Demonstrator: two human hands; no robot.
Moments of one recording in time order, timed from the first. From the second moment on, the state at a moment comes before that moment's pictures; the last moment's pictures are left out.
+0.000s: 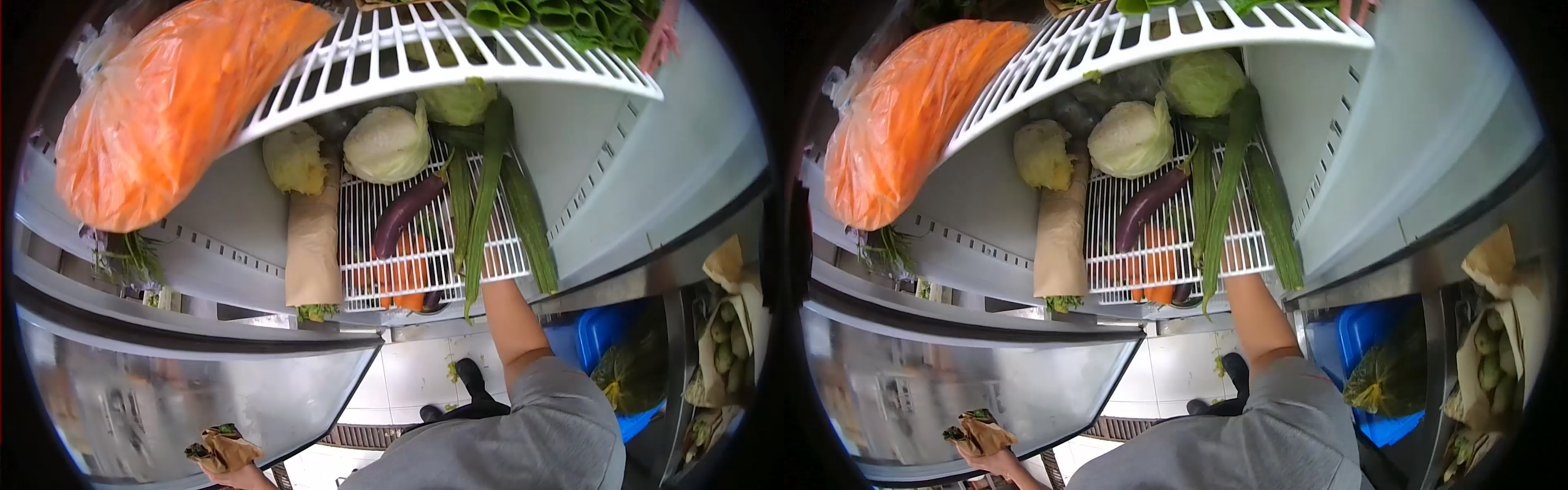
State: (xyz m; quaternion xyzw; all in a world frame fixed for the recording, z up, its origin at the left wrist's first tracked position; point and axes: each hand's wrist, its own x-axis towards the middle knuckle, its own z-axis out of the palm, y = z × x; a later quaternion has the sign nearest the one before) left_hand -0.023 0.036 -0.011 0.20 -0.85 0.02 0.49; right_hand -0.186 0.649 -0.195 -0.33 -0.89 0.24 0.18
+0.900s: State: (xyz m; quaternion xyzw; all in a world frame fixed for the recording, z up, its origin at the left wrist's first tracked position) left_hand -0.019 0.021 -0.006 0.05 -0.83 0.02 0.55; right_hand -0.139 0.664 -0.171 -0.35 -0.91 0.16 0.15
